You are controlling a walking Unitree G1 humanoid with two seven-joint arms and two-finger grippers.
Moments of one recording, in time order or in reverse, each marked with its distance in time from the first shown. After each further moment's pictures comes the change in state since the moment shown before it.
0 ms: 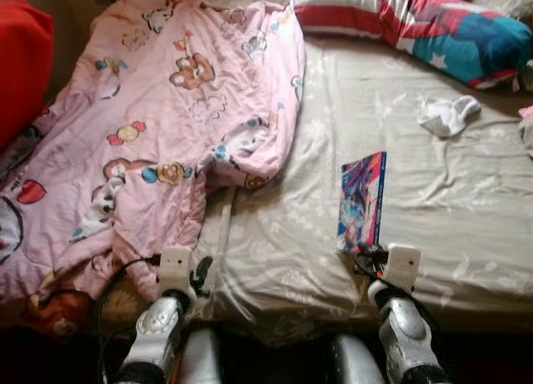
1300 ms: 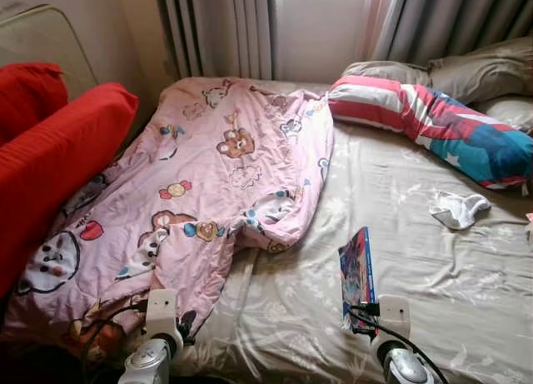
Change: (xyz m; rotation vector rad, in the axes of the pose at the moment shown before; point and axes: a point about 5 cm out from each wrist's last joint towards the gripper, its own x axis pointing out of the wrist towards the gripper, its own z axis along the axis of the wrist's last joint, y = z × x) left arm -0.031 0.015 -0.068 -0.082 0.360 0.117; right arm -0.050 -0.017 -0.081 -0.079 0.469 -0.043
